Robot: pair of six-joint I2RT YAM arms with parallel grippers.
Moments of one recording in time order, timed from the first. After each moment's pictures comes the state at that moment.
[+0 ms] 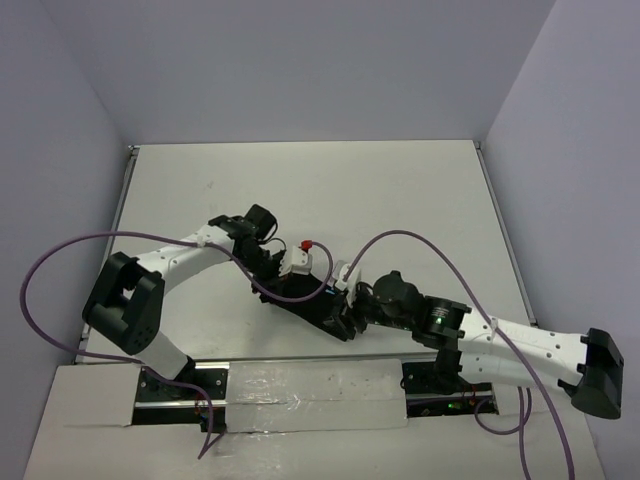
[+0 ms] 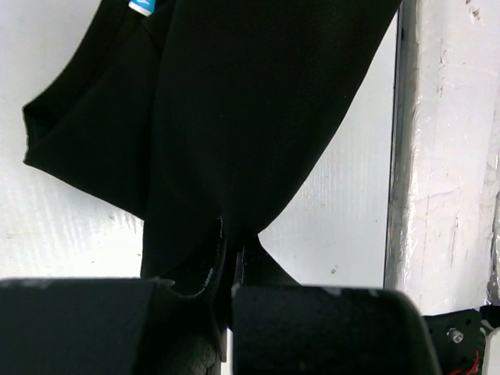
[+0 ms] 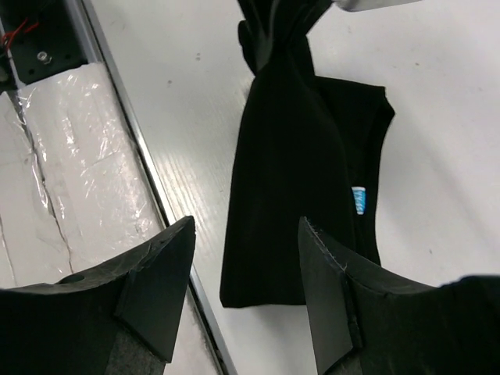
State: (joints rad) left arm -0.61 1.59 1.04 -0.82 0.64 0.90; right arm 1.10 0.83 0.50 -0.12 -0.07 0.02
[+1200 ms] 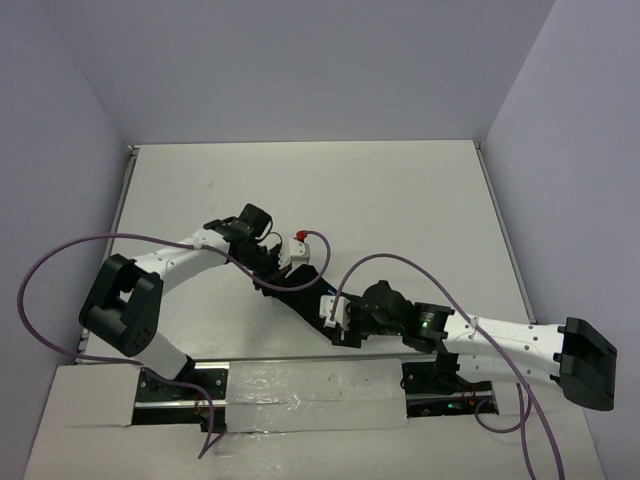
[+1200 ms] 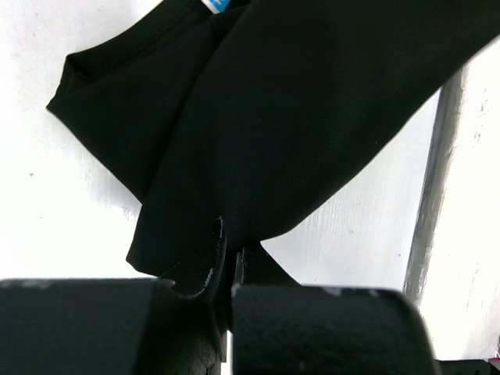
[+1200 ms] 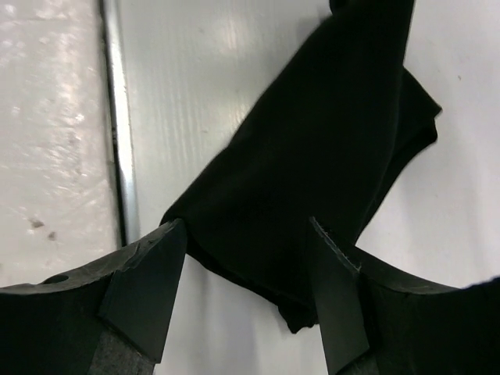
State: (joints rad) left arm -0.58 1.57 0.97 -0.64 0.63 0.74; right arm 1.11 0.90 0.36 -0.04 -0.13 -0.38
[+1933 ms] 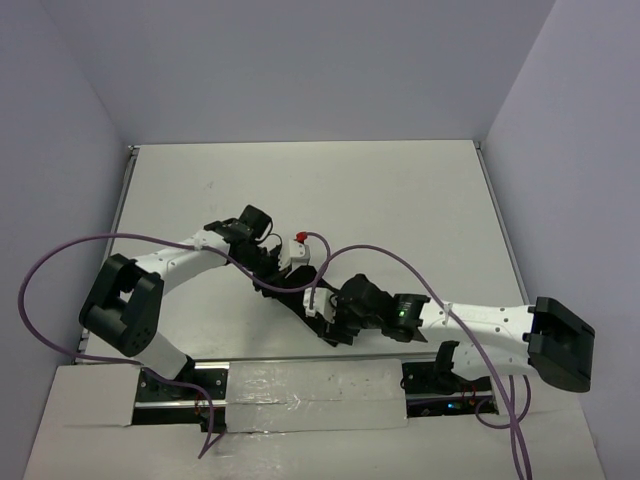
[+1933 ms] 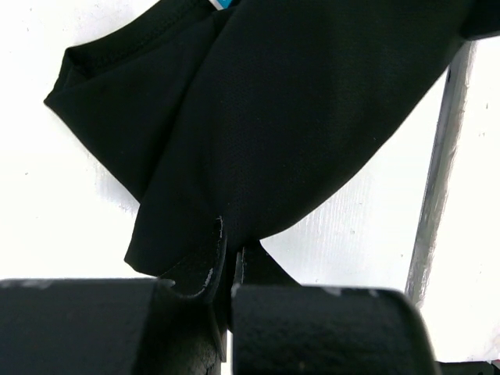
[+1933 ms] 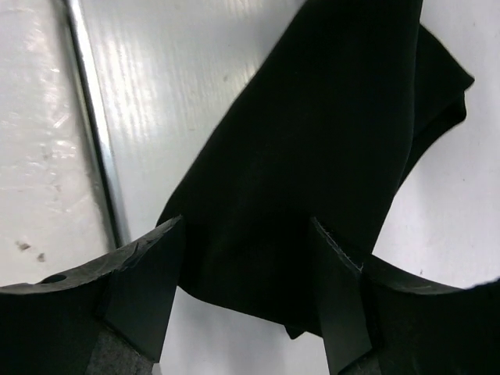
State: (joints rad) left arm -0.58 1.57 0.96 -0.62 0.63 0.74; right arm 1.11 1.12 0.51 -0.12 -0.10 -0.31
